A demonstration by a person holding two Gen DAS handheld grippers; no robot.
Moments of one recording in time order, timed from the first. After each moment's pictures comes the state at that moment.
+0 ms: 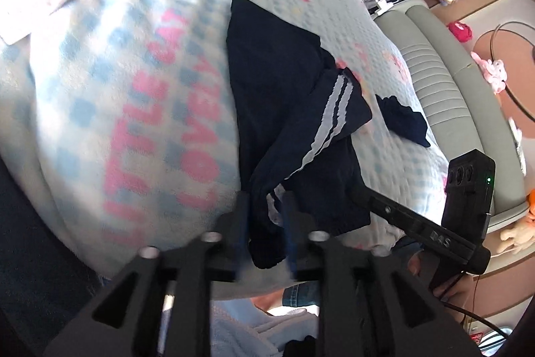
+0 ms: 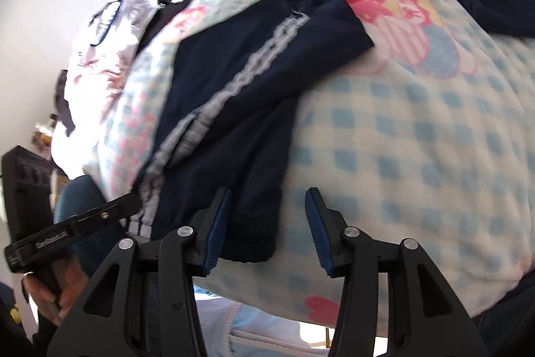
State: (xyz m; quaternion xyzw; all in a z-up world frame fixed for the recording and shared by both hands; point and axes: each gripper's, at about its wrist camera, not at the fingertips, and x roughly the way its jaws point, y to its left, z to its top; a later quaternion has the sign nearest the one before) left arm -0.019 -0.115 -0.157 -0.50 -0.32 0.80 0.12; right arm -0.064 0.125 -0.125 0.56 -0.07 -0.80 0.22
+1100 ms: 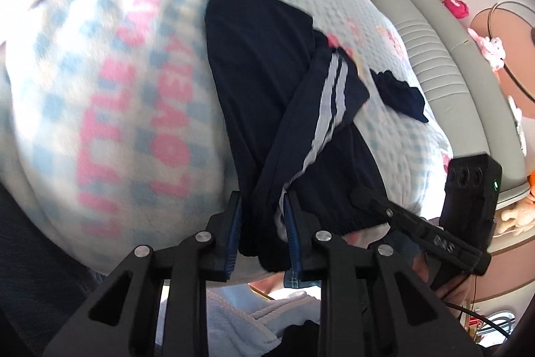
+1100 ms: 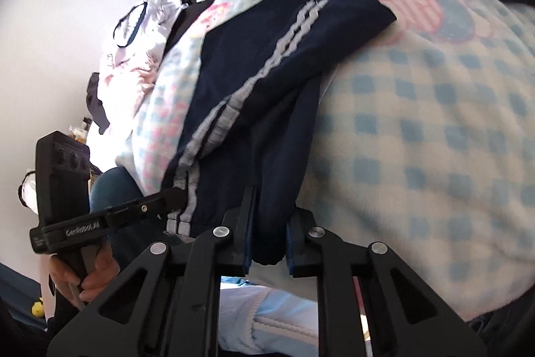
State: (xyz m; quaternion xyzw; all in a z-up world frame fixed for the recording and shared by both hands) left arm -0.019 -0.114 -0.148 -0.53 -0.28 0.79 0.15; right arm -0.045 0.140 -0.128 0.55 -0.13 -0.78 0.27
